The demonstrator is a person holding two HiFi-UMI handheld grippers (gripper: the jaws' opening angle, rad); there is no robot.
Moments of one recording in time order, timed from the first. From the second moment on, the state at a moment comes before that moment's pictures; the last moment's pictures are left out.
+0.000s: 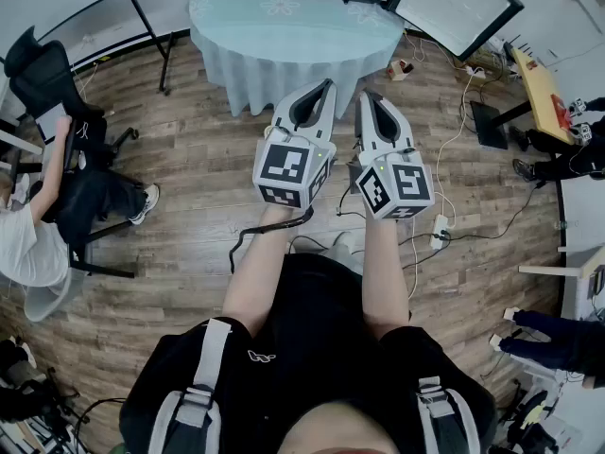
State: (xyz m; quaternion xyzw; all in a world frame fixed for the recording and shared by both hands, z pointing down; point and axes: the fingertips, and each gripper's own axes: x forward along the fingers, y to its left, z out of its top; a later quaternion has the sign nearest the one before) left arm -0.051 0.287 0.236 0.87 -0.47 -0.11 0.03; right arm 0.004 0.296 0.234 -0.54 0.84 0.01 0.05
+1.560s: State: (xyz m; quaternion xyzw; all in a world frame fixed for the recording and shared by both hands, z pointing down) left arm -0.089 0.228 0.201 0.86 -0.48 -0.18 0.04; right arm 0.030 0.258 0.191 -0.57 0.82 0.07 0.09
